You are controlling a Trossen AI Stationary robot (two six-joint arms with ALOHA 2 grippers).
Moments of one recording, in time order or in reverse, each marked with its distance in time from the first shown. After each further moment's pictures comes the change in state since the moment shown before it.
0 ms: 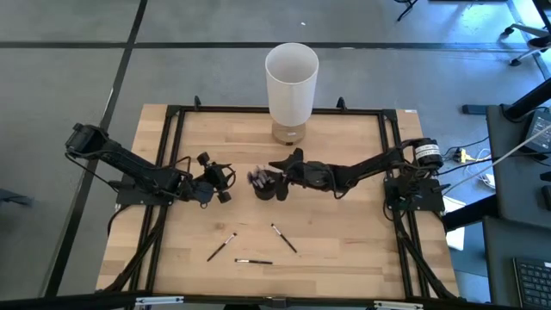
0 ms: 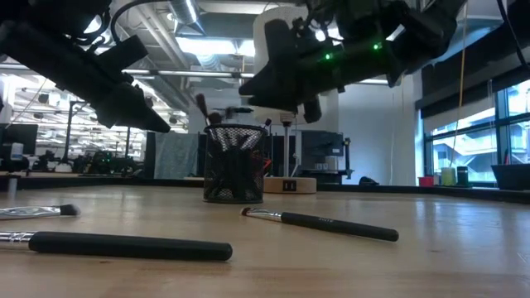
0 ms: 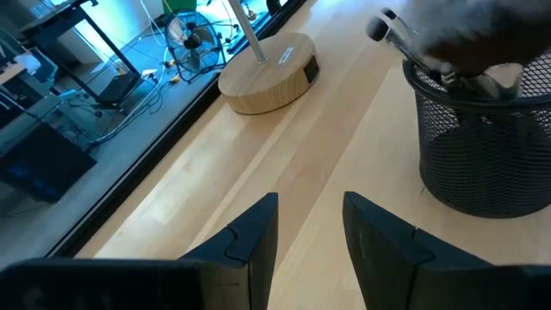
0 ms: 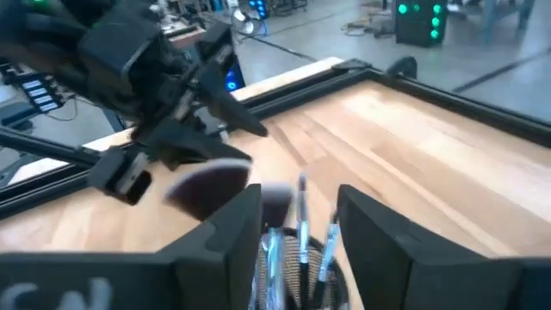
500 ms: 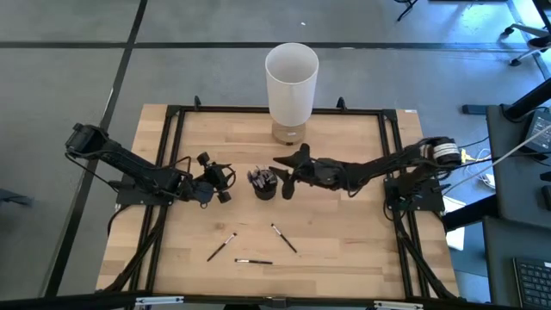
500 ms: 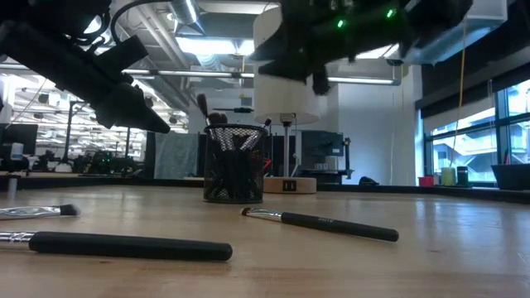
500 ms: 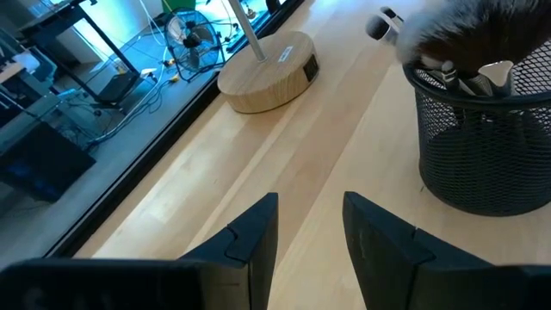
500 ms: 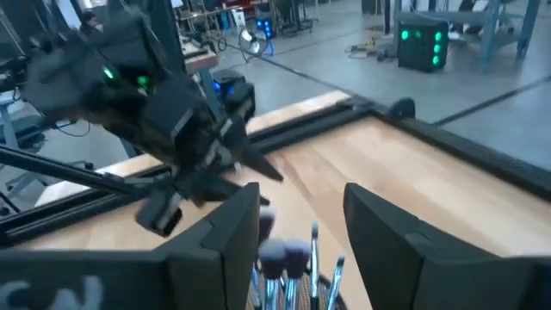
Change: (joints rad) left arm 0.000 0.000 0.000 -0.005 0.002 -0.003; right arm 0.018 -0.156 0.001 -0.097 0.040 -0.044
